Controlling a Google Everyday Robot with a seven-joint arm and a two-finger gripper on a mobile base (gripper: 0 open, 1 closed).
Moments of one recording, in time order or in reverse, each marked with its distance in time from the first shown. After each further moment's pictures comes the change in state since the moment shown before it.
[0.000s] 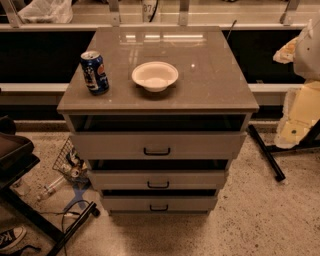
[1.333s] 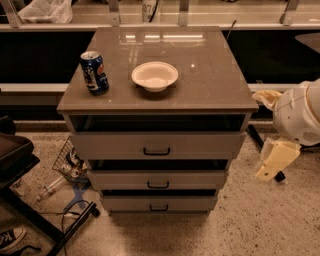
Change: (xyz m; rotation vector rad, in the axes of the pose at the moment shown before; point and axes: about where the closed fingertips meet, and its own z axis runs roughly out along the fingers) arm 0.005 0.027 0.090 0.053 -0.227 -0.061
